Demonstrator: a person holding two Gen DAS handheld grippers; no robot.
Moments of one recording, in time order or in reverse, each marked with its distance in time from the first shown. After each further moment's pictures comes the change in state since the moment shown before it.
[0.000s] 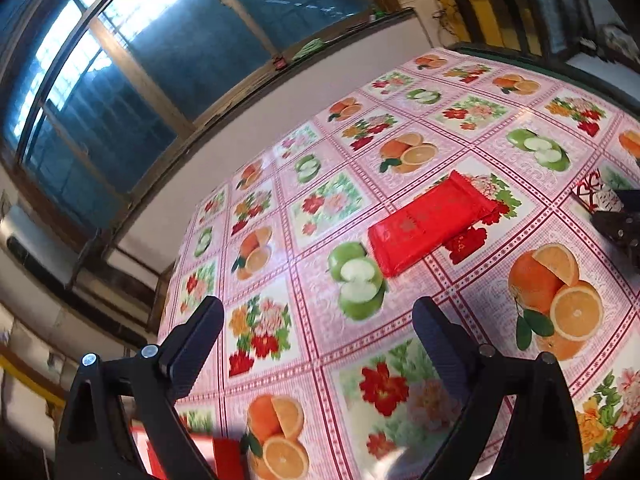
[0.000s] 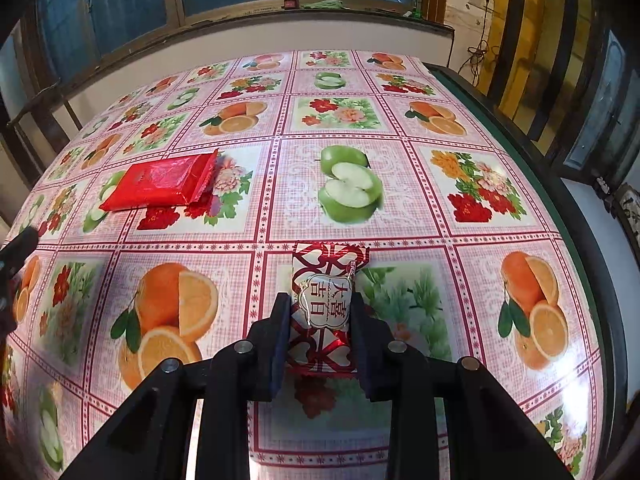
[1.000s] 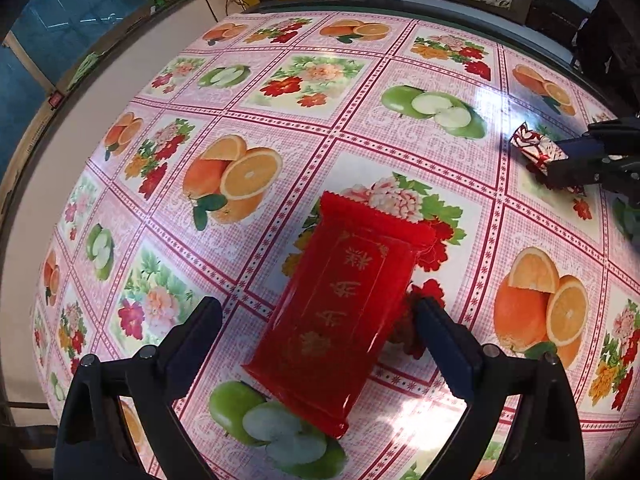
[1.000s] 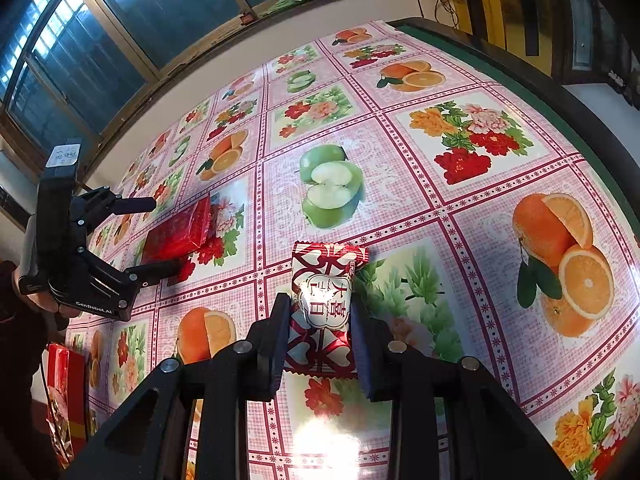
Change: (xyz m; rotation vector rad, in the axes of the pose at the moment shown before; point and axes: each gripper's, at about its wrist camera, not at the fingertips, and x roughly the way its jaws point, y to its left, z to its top) left arm 0.118 -0.025 0.064 0.396 0.065 -0.699; right arm 0.004 -0.044 0.007 0.309 0.028 0.222
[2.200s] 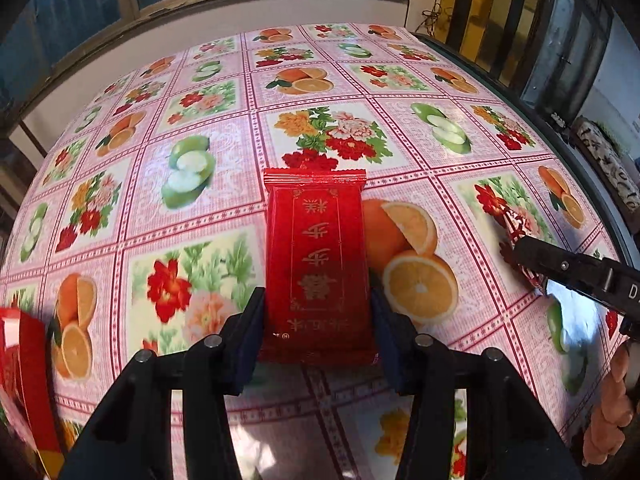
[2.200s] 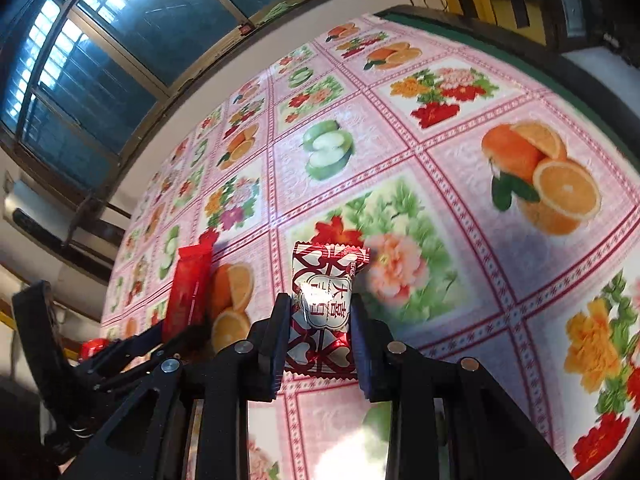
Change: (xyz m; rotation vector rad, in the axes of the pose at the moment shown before) left arm -0.061 -0.128 -0.083 -0.793 -0.100 0.189; right arm -0.028 -0.022 -0.044 0.111 0.007 0.151
